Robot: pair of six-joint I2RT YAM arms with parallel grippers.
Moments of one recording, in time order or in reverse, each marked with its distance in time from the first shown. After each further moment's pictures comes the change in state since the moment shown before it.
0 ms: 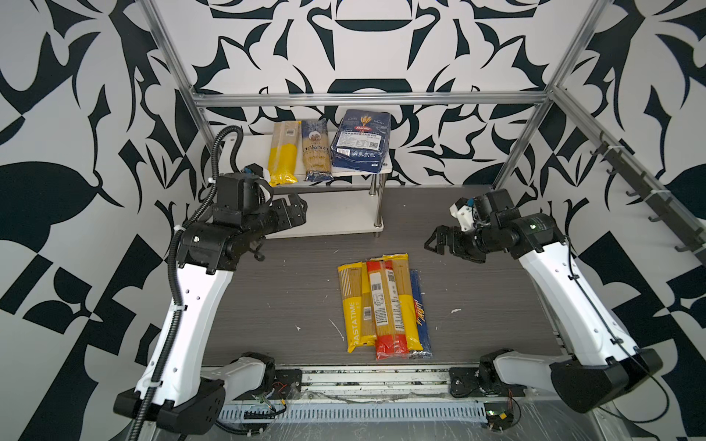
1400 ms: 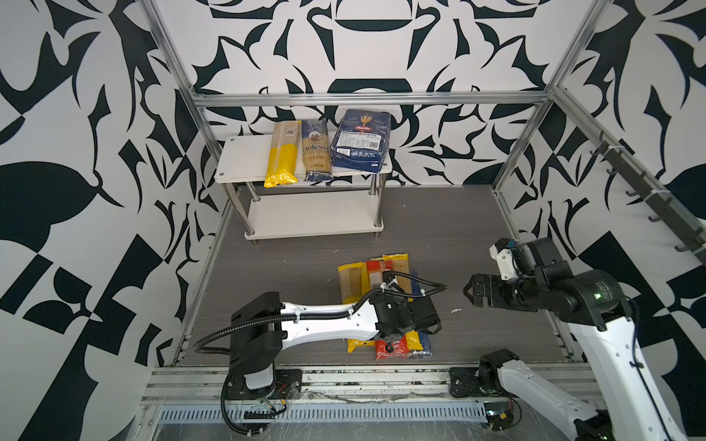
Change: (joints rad) left arm -1.047 0.565 -0.321 0.320 -0.486 -0.888; right arm 0.000 -0.378 -0.129 -0.330 0.257 -0.036
